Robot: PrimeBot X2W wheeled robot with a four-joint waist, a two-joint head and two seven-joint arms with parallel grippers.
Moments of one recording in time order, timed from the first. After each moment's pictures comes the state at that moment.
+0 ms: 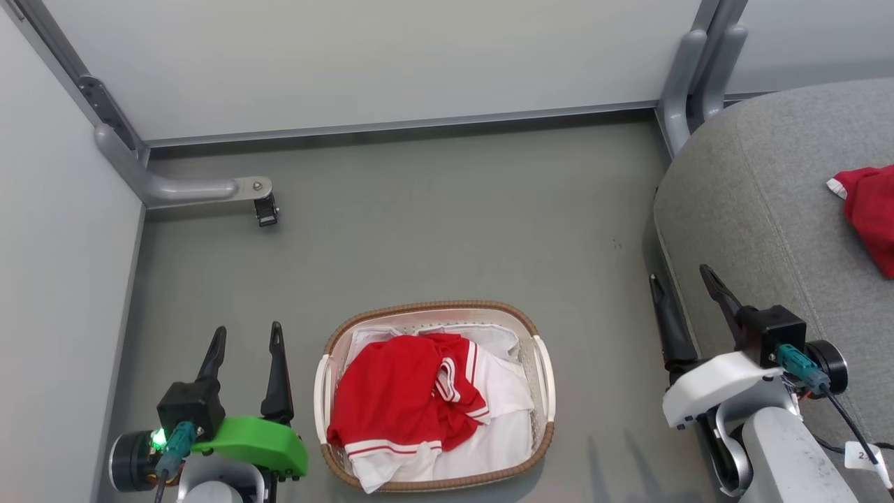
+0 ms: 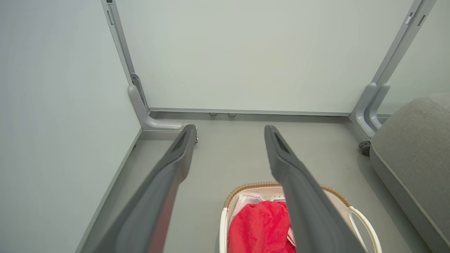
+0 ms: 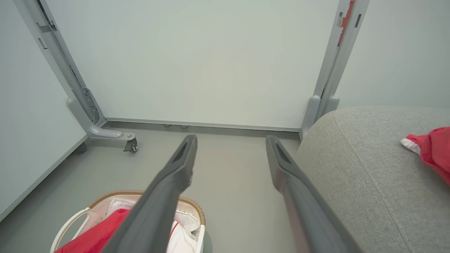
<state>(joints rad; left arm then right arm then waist) -0.13 0.05 -0.09 0.38 -0.19 -0.03 -0.26 -0.25 -0.09 0.07 0.39 0.14 0.13 -0.26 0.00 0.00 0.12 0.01</state>
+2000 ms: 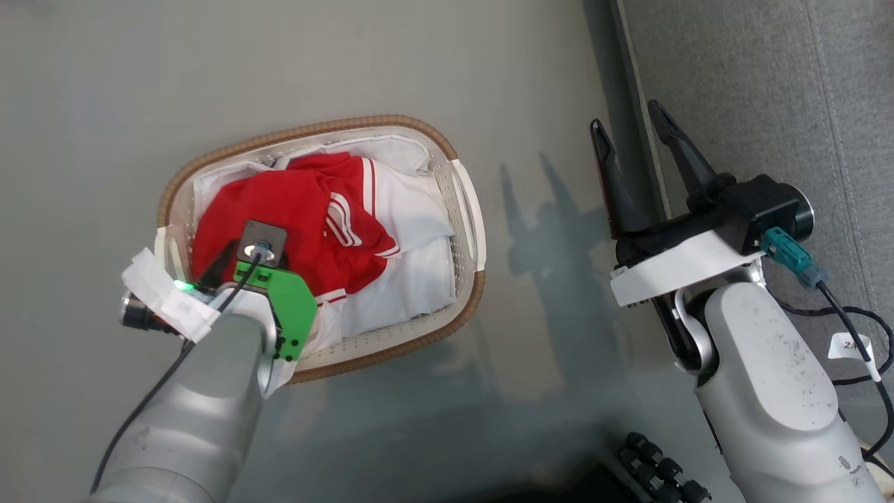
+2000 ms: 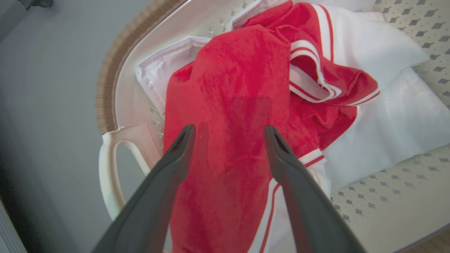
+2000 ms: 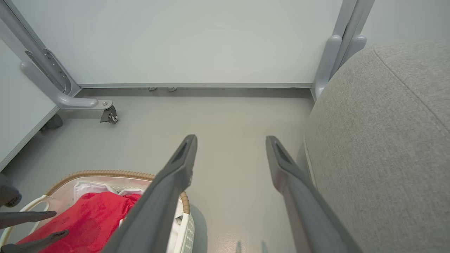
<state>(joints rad) -0.83 0.08 -0.52 1.27 -0.18 0.09 -0.08 -0.51 -0.08 0.21 0.23 0.21 0.13 -0.26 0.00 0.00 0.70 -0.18</state>
